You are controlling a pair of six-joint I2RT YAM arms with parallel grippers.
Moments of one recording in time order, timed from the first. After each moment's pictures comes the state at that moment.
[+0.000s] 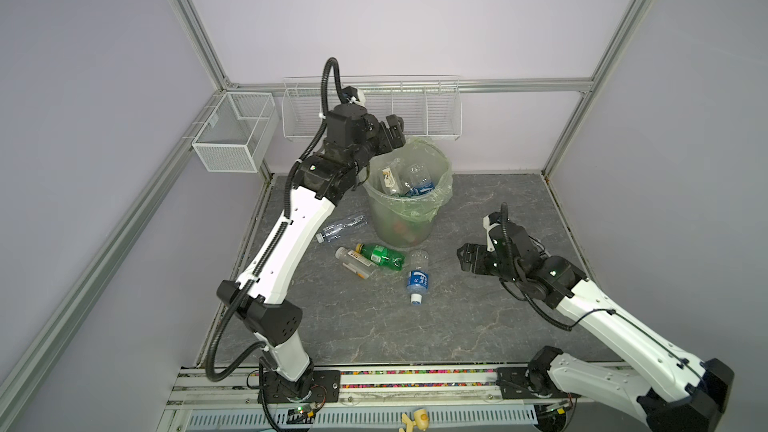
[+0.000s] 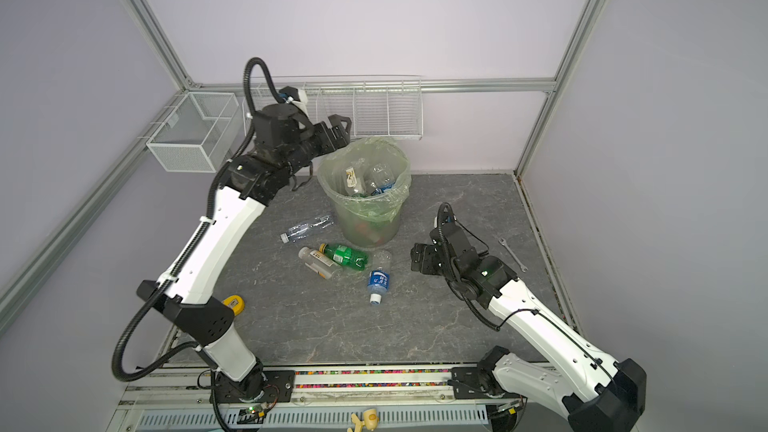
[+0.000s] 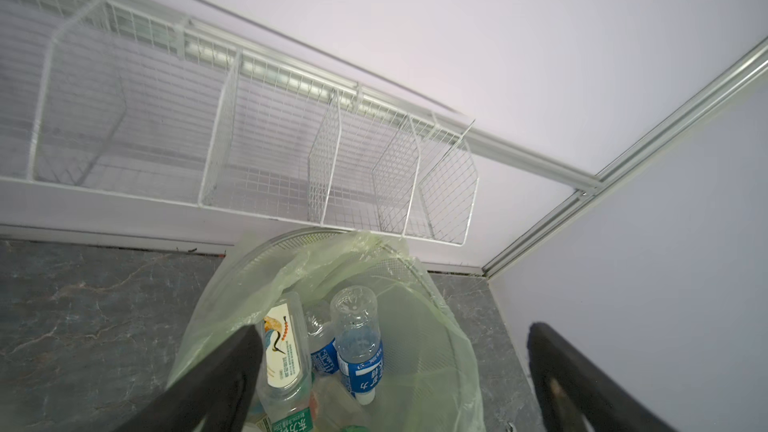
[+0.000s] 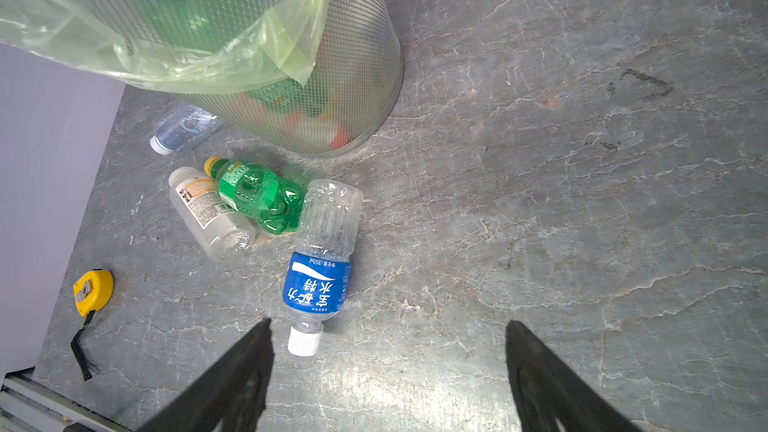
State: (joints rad) left arm -0.58 1.65 2.10 -0.60 -0.15 -0.51; right arm 0.66 1.05 0.95 -0.70 0.15 0.63
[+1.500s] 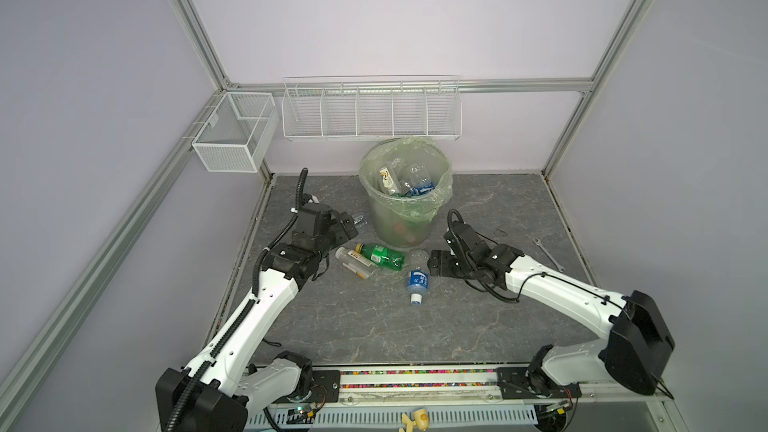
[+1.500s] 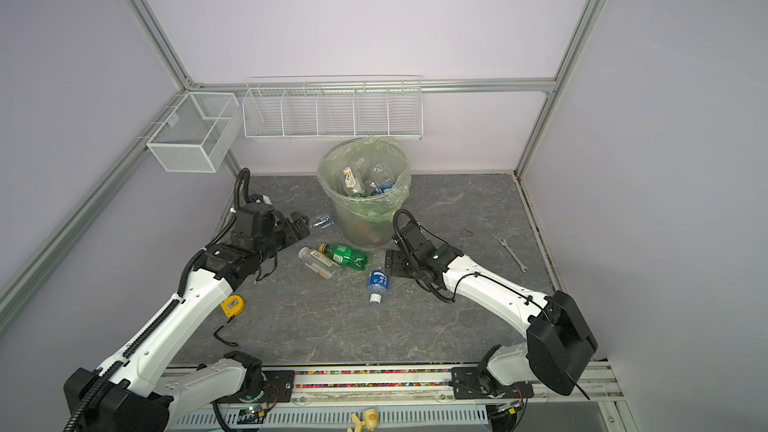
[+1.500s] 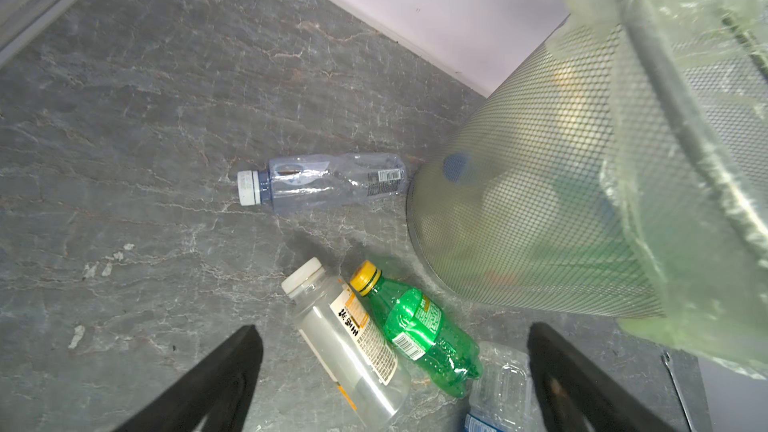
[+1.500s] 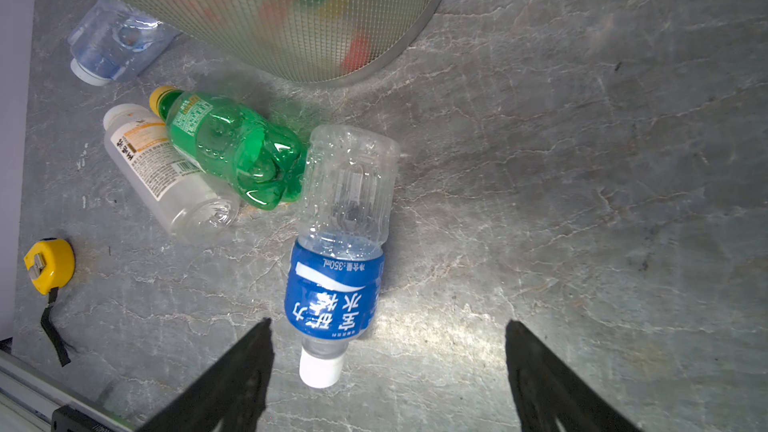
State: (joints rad) left arm -0.40 1.11 0.99 -0.53 -0.15 -0.70; right arm 0.76 1.41 0.99 -0.56 0.07 0.74
